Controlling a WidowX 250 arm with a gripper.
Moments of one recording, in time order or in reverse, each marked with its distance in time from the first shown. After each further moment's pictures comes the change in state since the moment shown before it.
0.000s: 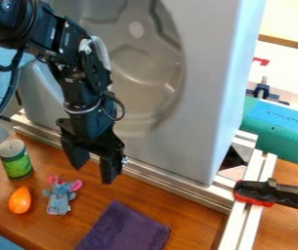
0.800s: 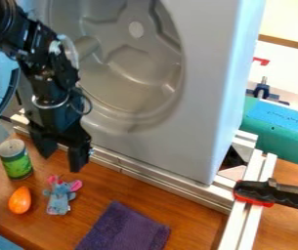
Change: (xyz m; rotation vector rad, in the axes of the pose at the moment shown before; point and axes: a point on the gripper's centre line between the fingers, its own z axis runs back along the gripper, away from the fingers) arm -0.007 0.060 -0.010 0.110 0.017 0.072
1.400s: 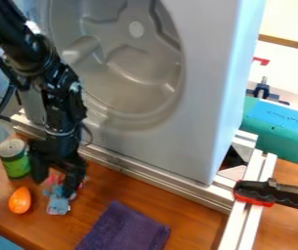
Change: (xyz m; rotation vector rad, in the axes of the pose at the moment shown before) arm -0.005 0.023 -0.071 0.052 0.266 0.081
